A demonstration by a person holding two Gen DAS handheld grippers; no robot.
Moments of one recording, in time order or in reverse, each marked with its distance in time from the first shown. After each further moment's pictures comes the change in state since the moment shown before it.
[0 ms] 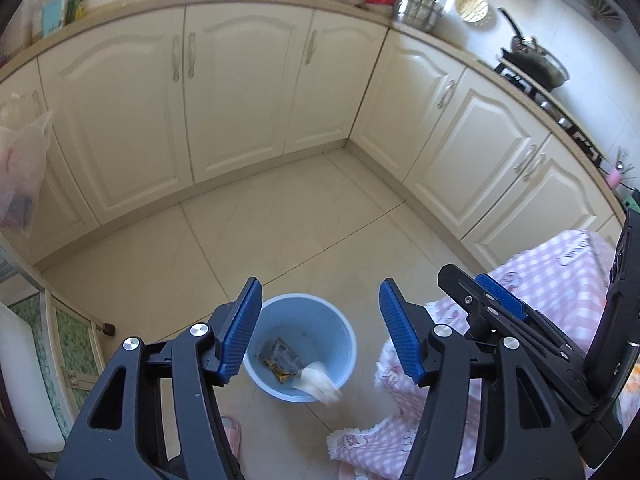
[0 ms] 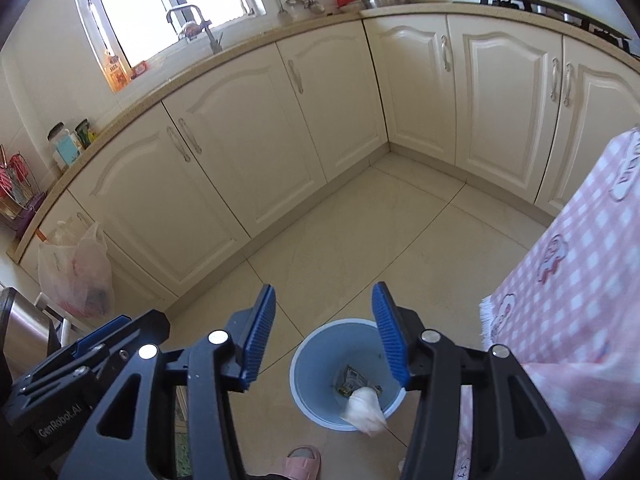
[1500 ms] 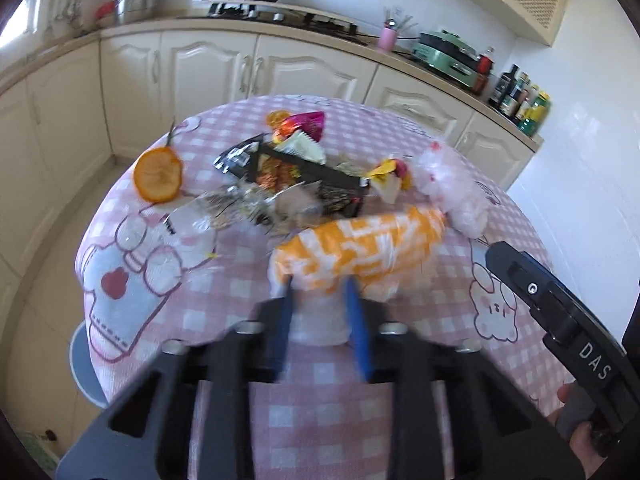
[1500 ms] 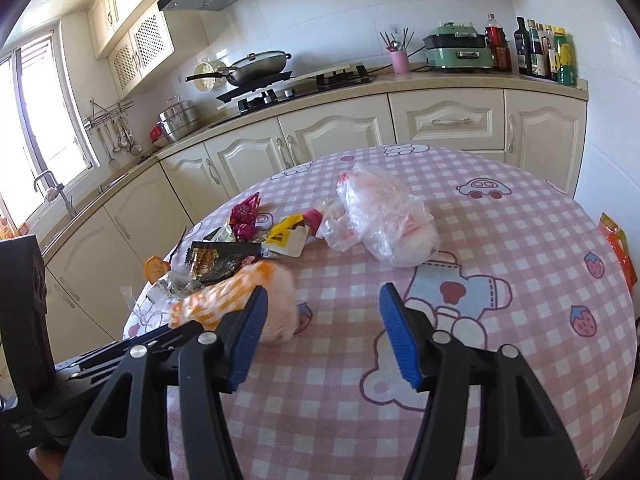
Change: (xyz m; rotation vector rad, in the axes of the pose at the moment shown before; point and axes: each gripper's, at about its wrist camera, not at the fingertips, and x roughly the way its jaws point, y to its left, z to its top) left arm -0.085 -0.322 -0.134 0.564 0.122 -0.543; right arm -0.351 -0.252 -0.120 0.392 -0.355 -0.470
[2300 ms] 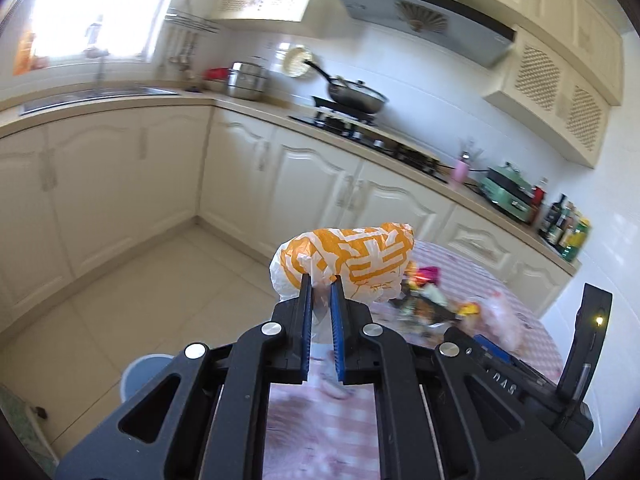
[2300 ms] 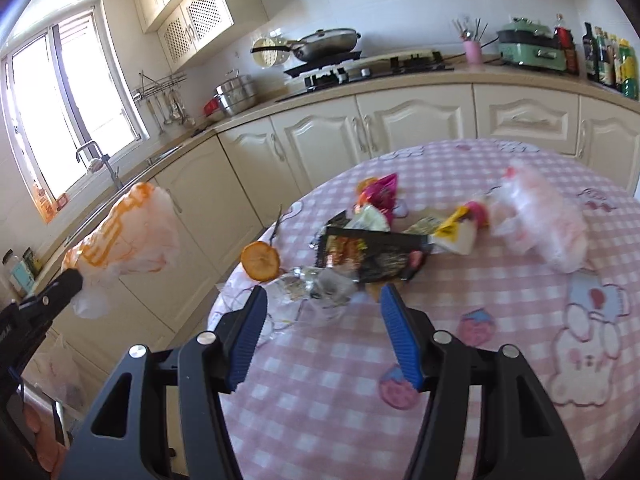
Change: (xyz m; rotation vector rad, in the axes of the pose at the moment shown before) left arm -0.142 0.104 -0.001 -0.226 -0.400 0.216; right arm 0.044 0.117 0.003 -0.070 0.082 0.179
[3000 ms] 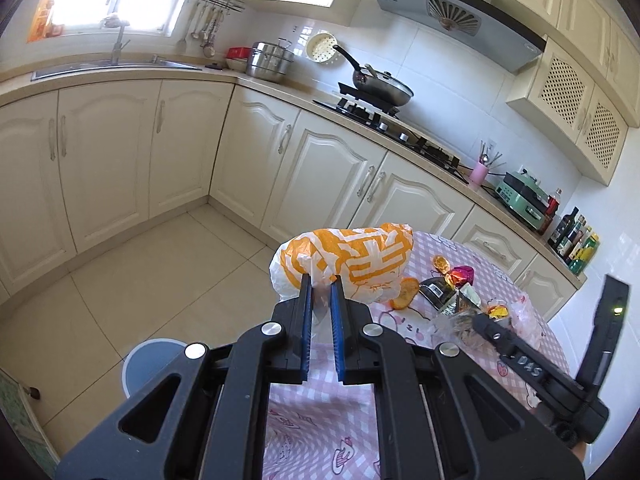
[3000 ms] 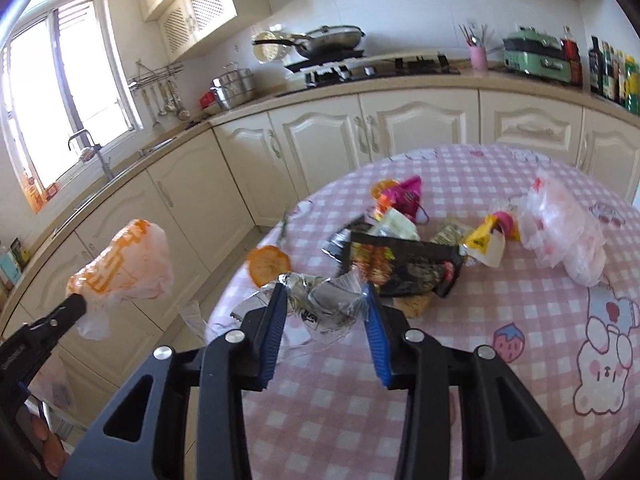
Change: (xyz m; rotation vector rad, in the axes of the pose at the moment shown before) left arm 0.020 0.051 -0.003 -0.080 0.045 0.006; right arm 0.017 0.030 0.000 -0.058 -0.016 -0.033
